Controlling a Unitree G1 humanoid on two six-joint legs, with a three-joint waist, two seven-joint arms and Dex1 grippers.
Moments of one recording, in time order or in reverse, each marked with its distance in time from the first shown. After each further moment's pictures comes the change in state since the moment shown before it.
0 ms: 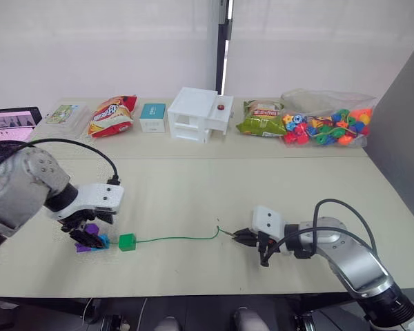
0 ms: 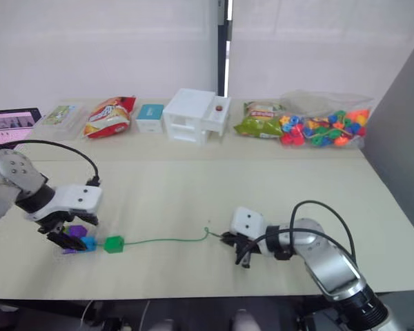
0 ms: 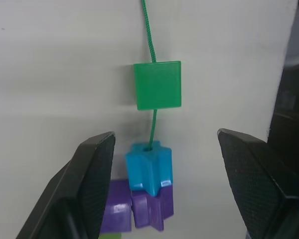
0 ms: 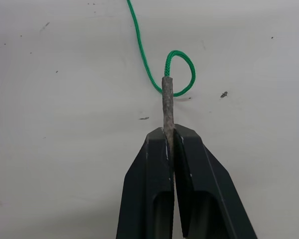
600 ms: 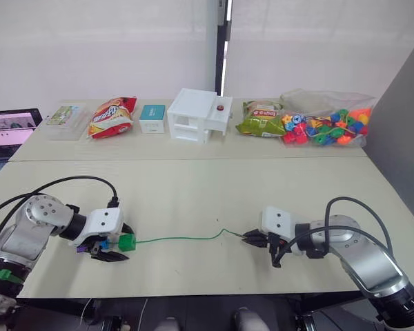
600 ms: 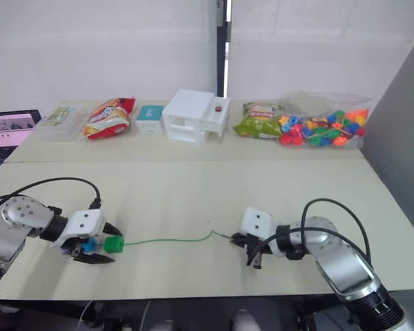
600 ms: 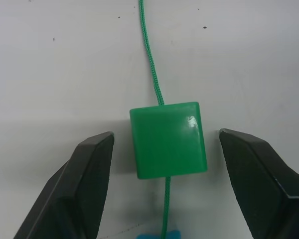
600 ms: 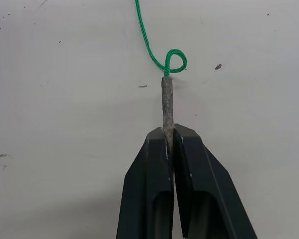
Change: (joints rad) left arm 0.357 -0.209 0.378 0.265 -0.085 -0.505 0.112; right arm 0.020 -0.078 -0.044 -0.011 0.007 -0.002 0.064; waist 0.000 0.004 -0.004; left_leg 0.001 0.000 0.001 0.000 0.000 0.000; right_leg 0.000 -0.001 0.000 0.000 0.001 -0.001
